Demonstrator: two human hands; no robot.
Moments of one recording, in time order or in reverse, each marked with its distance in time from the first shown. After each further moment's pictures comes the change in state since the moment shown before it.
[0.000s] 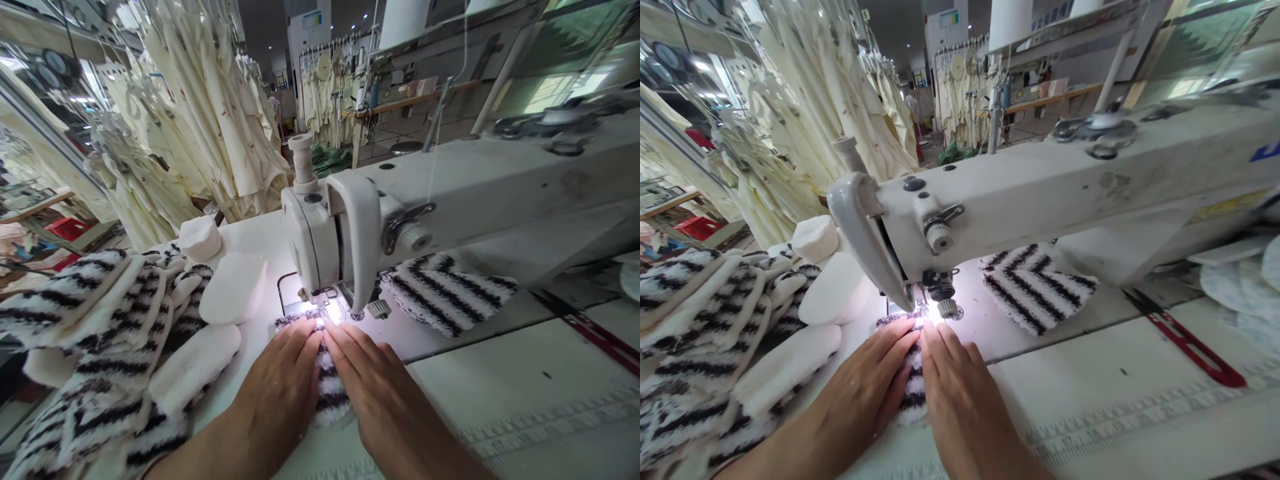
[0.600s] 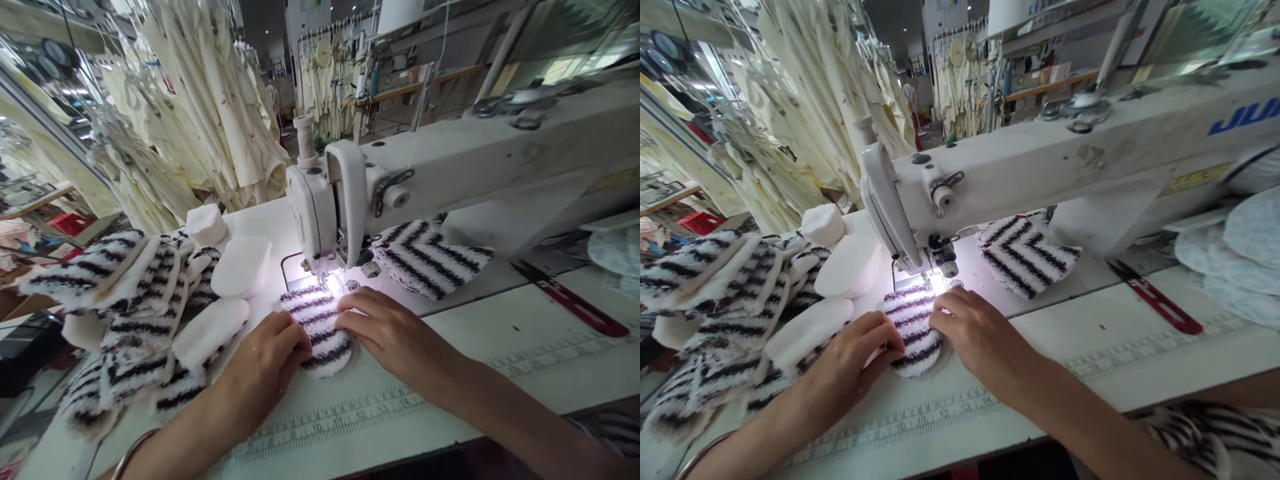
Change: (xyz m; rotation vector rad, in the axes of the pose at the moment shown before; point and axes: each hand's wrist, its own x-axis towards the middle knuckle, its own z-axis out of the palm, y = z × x) left_hand -0.019 0.005 -0.030 -0.315 -0.157 -0.237; right_hand 0.035 0.035 -0.037 0.501 -0.288 -0.238
